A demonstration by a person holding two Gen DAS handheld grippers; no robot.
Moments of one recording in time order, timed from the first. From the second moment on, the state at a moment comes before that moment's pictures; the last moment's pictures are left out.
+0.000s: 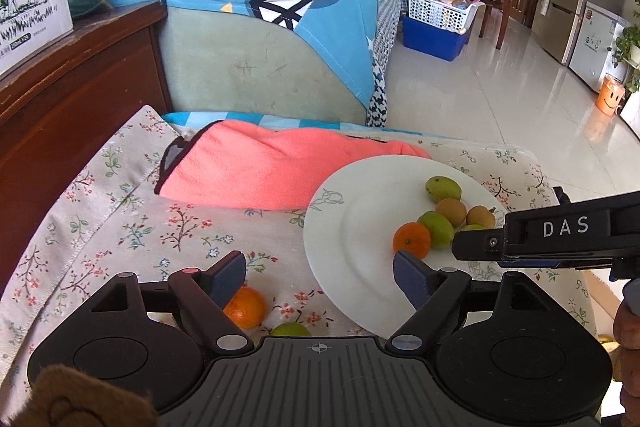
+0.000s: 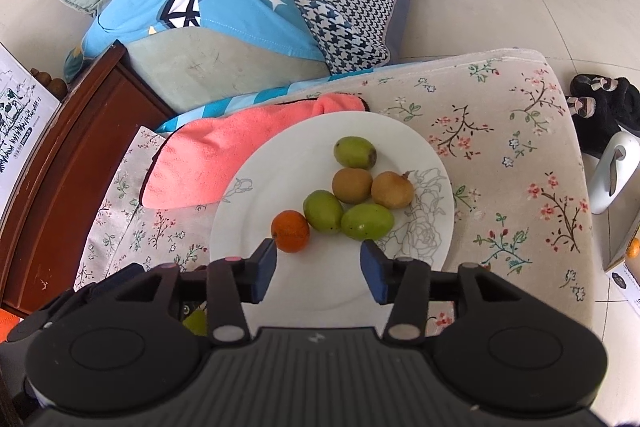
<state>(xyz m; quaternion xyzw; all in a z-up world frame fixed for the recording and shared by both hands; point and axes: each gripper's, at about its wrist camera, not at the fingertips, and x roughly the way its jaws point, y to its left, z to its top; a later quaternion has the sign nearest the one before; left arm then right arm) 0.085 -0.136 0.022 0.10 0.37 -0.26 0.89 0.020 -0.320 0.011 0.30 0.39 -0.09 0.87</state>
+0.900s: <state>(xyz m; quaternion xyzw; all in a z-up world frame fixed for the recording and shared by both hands) 0.075 -0.031 0.029 0.02 0.40 -0.18 0.90 0.005 -0.228 0.013 0.15 0.41 0.03 0.90</state>
